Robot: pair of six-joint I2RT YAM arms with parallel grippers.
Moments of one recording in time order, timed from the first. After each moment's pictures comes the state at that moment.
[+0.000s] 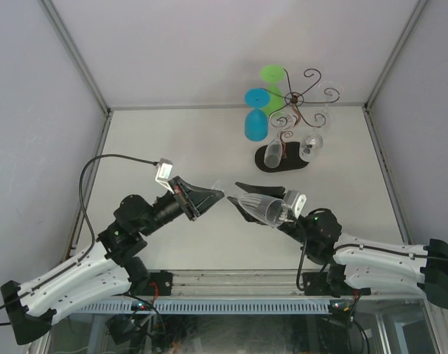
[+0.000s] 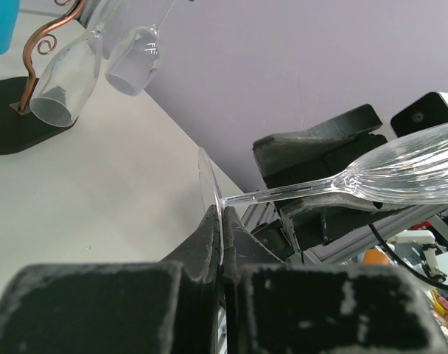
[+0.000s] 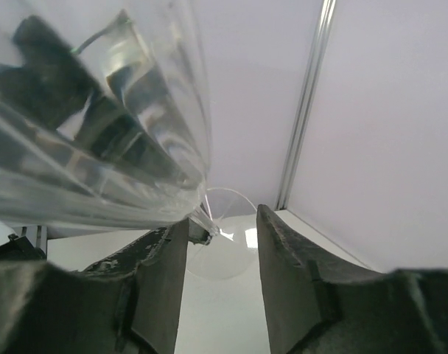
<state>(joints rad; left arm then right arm) -0.91 0.66 0.60 0.21 0.11 -0.74 1.13 0.94 0.42 1.04 -0.02 -0.16</state>
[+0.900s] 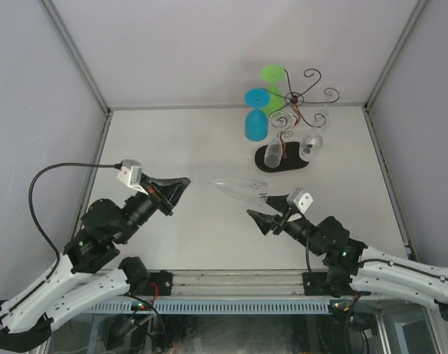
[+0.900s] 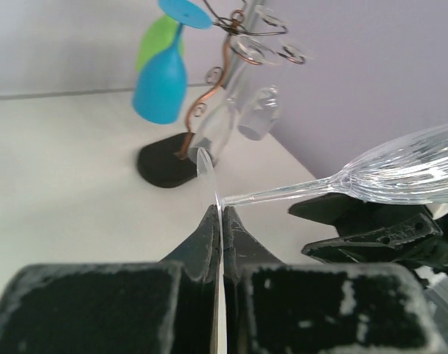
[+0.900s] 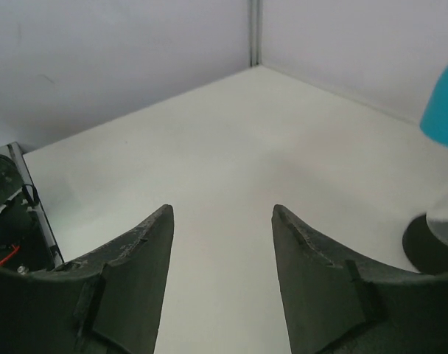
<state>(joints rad) -0.91 0.51 0.77 -0.16 -0.19 -0.42 1.14 0.59 0.31 0.44 0.21 0.00</state>
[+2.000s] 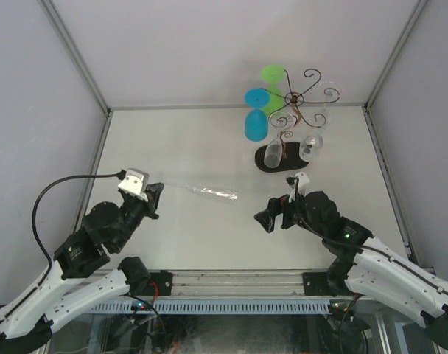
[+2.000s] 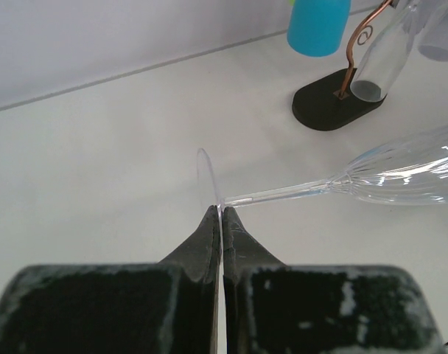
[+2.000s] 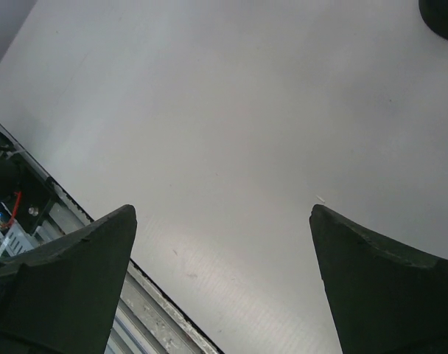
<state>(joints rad) -0.91 0.44 0.81 -0.51 -0.50 -0.08 0.79 0.69 0.49 -0.24 -0.01 0.43</state>
